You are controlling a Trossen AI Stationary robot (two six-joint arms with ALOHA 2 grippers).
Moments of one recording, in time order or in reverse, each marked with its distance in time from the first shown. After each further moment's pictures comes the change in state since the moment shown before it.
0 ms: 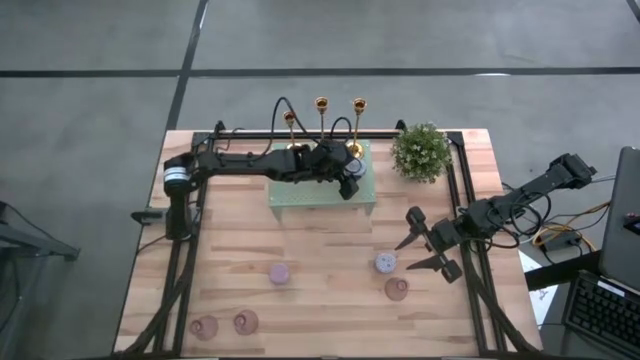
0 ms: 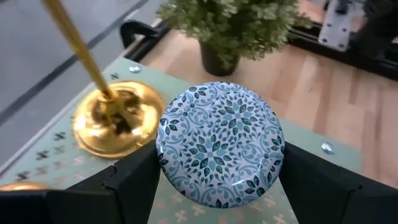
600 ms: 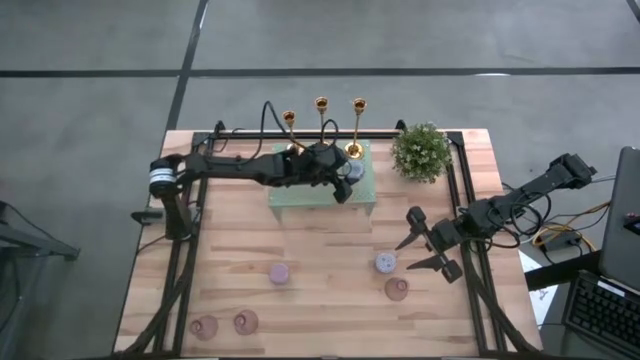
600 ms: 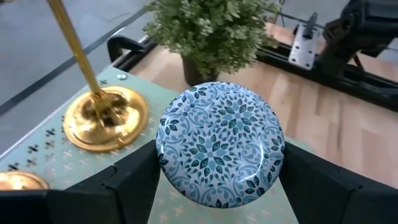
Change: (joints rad) left arm -0.023 -0.106 -0.142 0.137 0.036 -0.031; right arm 0.000 -0.006 0.000 0.002 0.000 -0.008
